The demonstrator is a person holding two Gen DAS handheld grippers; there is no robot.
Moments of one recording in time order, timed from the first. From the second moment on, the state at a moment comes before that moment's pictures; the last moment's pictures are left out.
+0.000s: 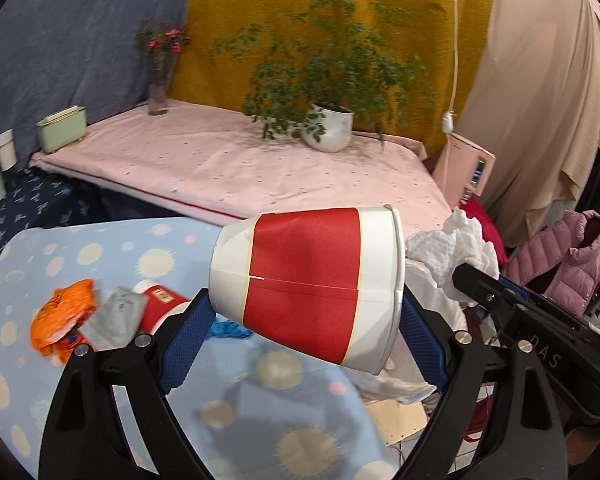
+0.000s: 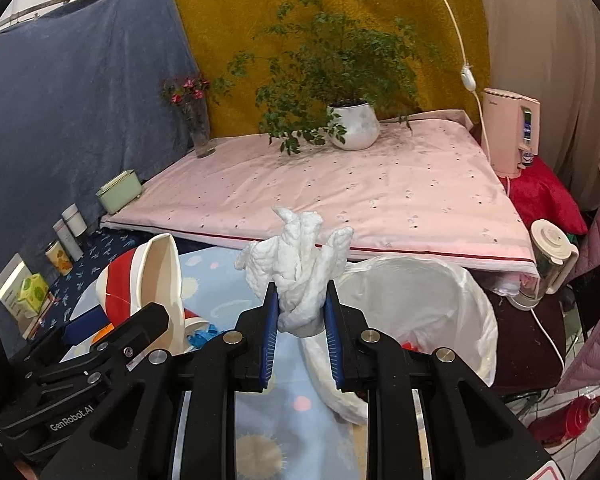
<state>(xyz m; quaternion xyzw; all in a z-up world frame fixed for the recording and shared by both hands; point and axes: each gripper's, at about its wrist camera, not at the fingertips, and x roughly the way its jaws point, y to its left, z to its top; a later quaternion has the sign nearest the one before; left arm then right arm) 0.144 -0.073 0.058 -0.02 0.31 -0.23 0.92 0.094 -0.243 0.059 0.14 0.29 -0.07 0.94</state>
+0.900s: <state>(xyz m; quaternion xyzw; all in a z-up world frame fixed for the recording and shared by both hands) 0.177 -0.161 0.021 -0.02 0.36 -0.27 0.89 0.097 -0.331 0.010 0.18 0.32 -0.14 0.92</state>
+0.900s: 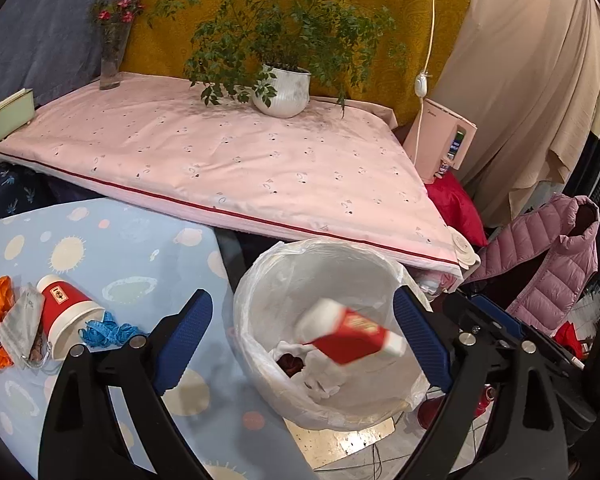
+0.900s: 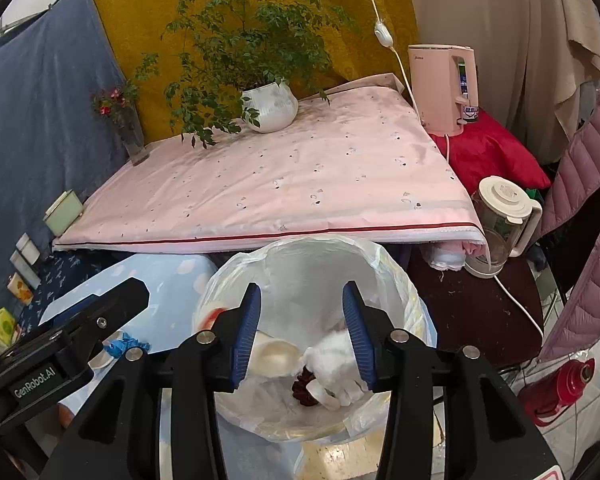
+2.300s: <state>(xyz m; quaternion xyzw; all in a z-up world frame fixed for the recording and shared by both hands) 0.203 0.157 -0.026 -0.05 0.38 0.00 0.92 0.150 -0.076 -0.016 0.11 0.39 0.04 0.91</state>
